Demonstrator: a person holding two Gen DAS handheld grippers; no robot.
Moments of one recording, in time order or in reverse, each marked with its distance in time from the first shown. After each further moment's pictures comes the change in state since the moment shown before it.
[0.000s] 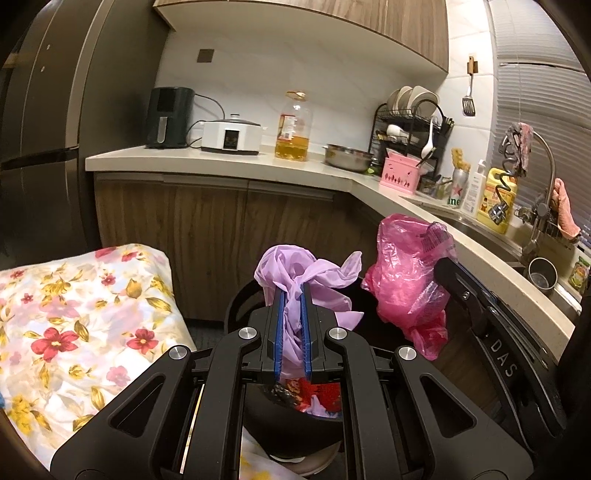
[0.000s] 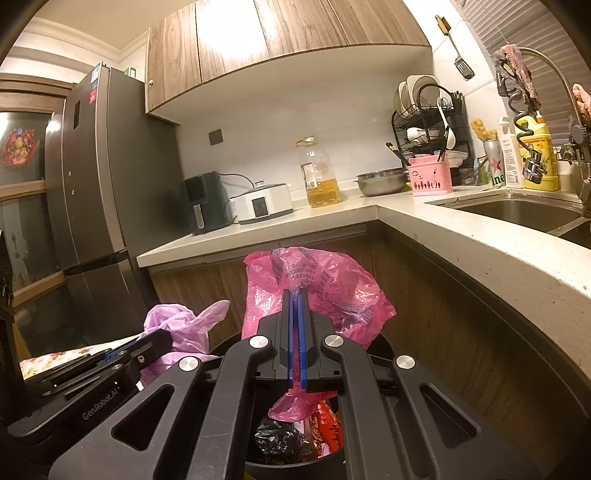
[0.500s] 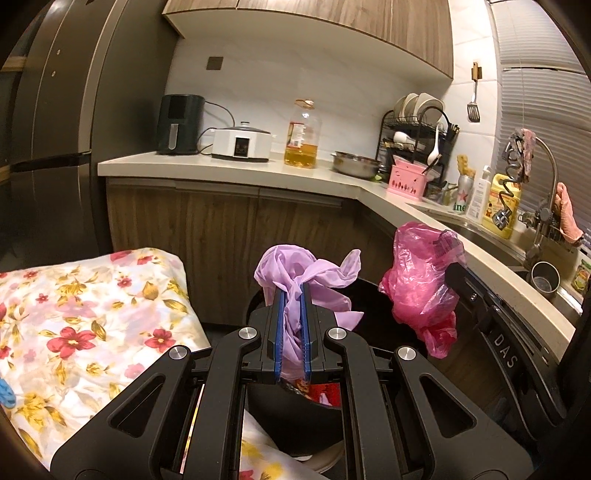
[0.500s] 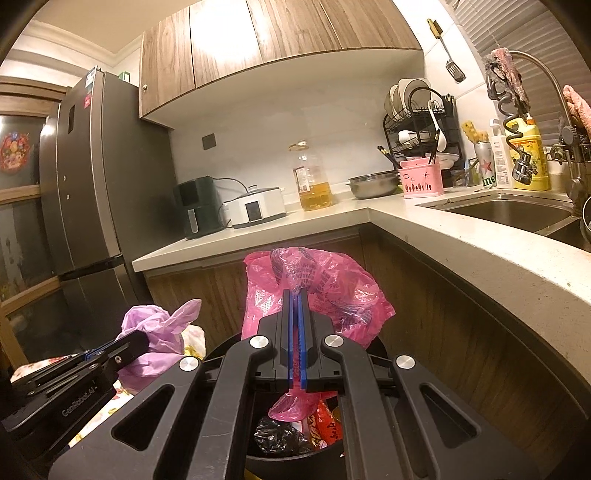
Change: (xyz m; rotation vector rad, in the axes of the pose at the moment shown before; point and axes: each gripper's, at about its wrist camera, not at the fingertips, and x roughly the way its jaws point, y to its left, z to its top) left arm -0.021 0.004 0.001 -0.009 -0.025 0.035; right arm -0.010 0.006 -0.002 0.009 -0.013 -0.030
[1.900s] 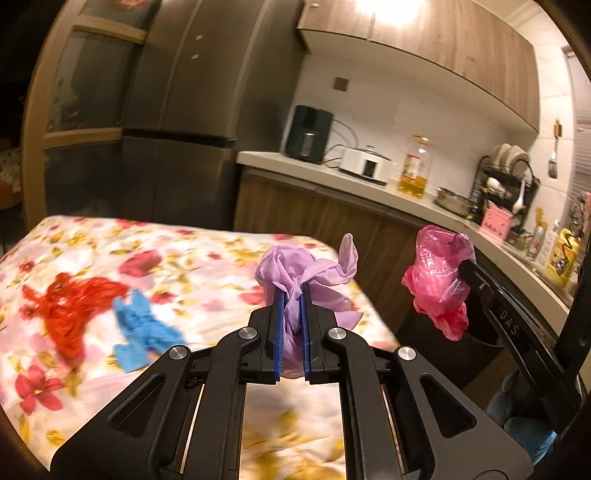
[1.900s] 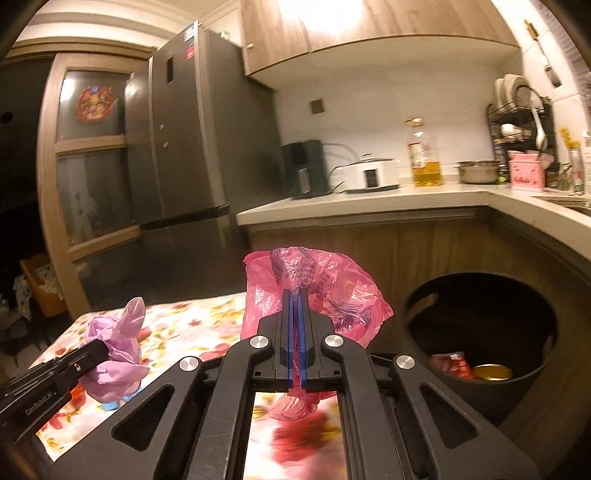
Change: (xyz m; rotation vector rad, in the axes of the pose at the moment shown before) left arm -0.155 0.164 -0.048 -0.192 -0.071 0.307; right arm -0.023 0.146 -0.040 -0.115 0.091 0.282
